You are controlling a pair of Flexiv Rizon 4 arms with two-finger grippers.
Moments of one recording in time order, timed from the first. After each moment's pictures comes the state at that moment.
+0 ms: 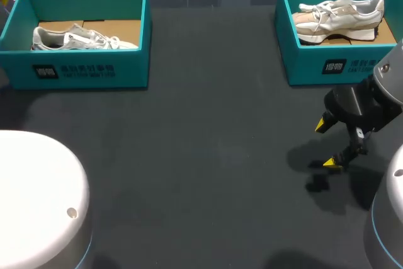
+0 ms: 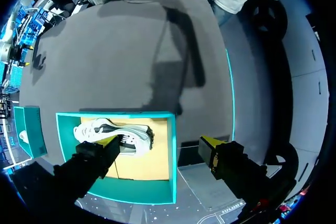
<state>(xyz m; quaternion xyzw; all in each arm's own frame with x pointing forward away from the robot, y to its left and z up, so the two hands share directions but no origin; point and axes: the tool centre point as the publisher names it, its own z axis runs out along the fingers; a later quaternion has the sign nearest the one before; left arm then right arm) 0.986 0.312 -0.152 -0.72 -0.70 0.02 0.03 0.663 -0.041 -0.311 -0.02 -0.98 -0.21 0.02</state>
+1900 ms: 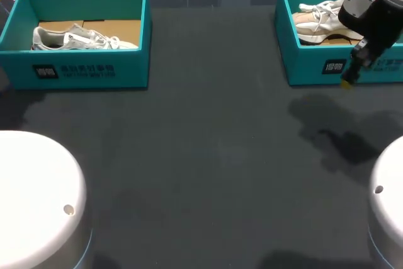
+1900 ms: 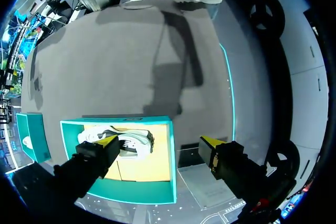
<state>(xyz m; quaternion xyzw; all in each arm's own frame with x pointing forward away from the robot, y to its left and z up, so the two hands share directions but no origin) 0.971 0.315 -0.139 -0.72 -0.69 0.02 0.03 0.765 -0.104 -0.201 -0.39 -0.92 -0.04 -0.01</state>
